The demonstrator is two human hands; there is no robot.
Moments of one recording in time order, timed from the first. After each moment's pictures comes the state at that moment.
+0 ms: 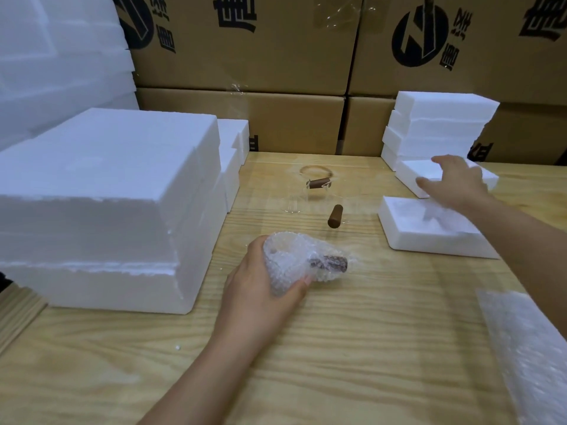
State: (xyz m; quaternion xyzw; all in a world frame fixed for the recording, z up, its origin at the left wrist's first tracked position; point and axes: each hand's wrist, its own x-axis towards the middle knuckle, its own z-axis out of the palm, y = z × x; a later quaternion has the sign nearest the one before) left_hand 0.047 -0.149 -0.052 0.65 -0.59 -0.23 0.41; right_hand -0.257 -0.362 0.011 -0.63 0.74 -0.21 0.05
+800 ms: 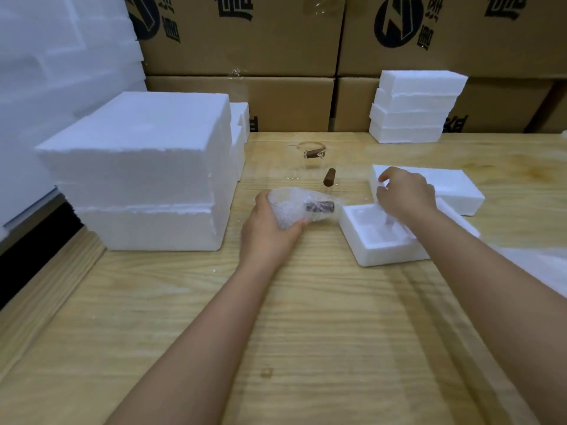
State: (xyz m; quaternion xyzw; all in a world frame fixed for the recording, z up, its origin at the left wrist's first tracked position) left_hand 0.046 -0.151 -0.048 0.67 -0.57 -0.21 0.43; right_hand -0.172 -0.227 -0.005 -0.65 0.73 -0.20 0.03
